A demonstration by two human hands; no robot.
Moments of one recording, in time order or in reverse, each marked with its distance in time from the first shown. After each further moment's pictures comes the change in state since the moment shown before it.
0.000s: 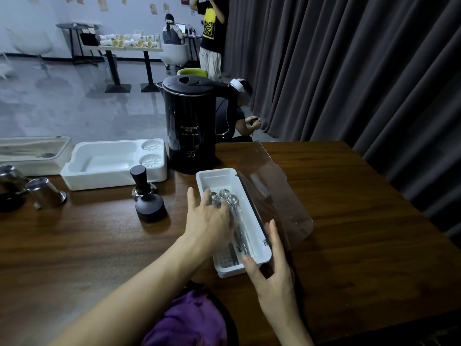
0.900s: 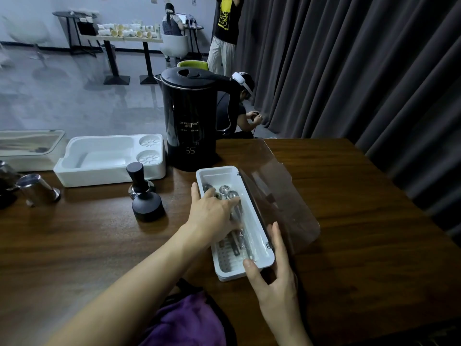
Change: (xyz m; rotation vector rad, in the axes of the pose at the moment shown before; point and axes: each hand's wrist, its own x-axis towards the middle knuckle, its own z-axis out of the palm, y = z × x) left_hand 0.031 -0.010 0.010 -0.117 -0.006 0.087; right_hand 0.000 0.000 -0.001 0.006 -0.002 0.011
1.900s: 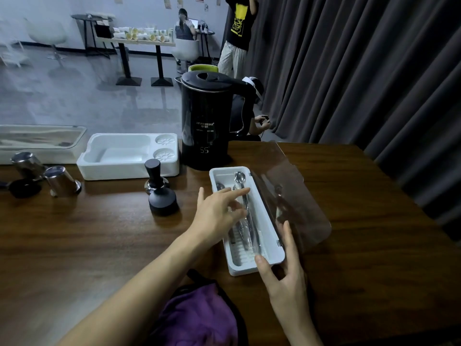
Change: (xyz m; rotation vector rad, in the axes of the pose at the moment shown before) left_hand -0.032 -0.010 -0.010 -0.743 0.224 -0.092; right_hand -0.001 -0.004 0.001 0.004 0.002 0.002
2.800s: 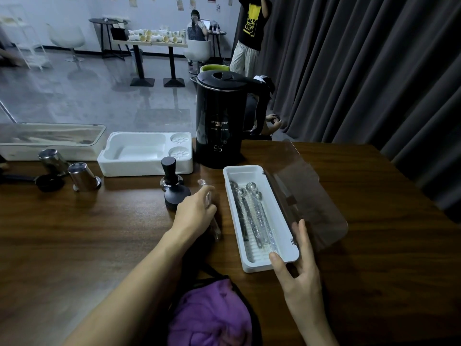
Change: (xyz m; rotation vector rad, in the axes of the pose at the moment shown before) left_hand -0.003 -0.073 -0.026 0.171 0.085 -0.235; right_hand 0.000 0.000 0.002 0.075 -0.011 0.003
